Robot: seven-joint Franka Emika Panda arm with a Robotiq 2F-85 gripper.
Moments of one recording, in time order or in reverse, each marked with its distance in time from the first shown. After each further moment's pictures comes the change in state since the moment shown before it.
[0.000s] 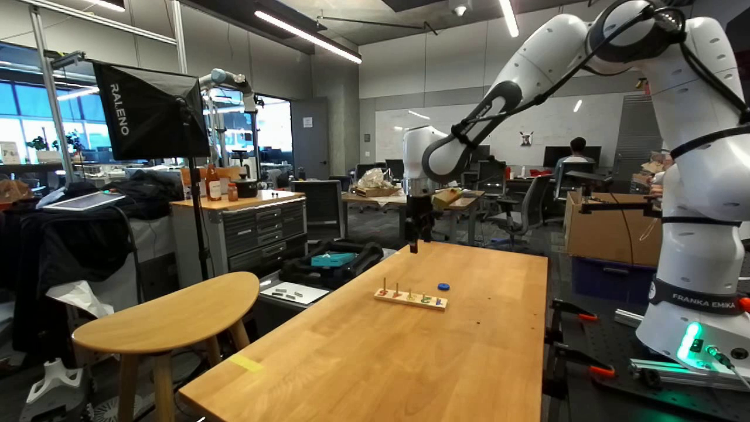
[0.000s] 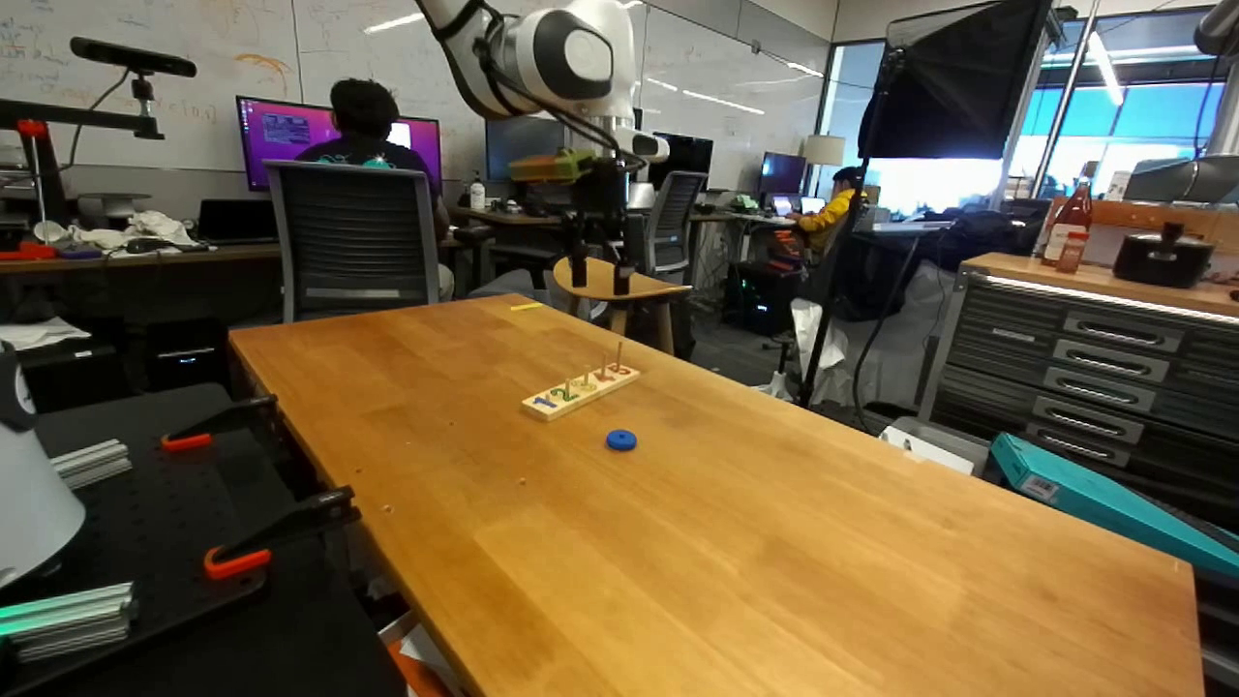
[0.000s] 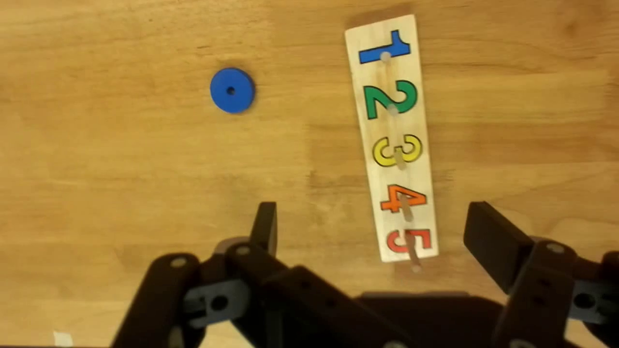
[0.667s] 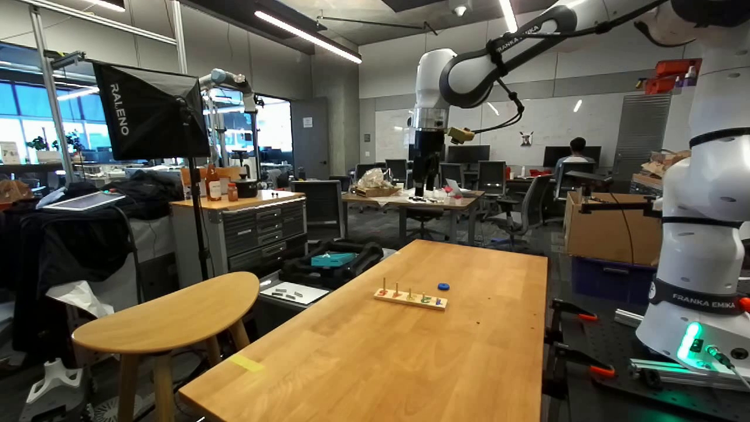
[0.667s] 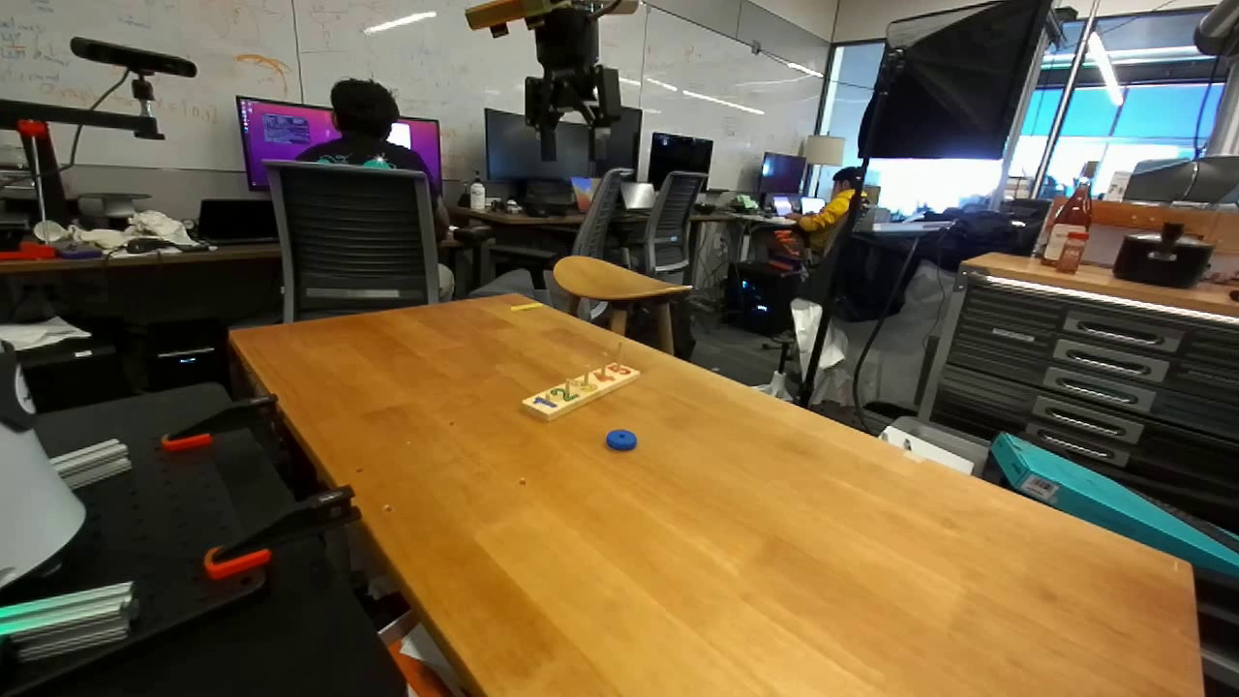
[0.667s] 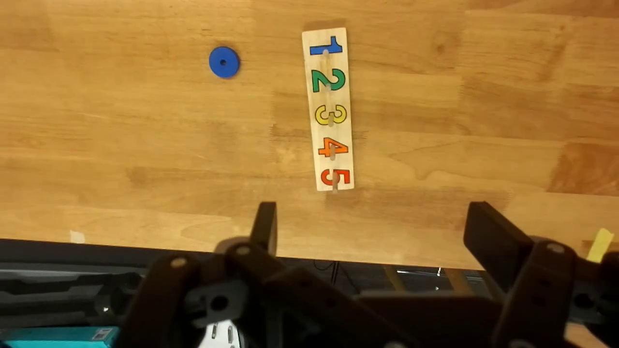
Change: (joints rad) arm 0.001 -0.326 0.063 -0.003 0.069 -0.237 -0.116
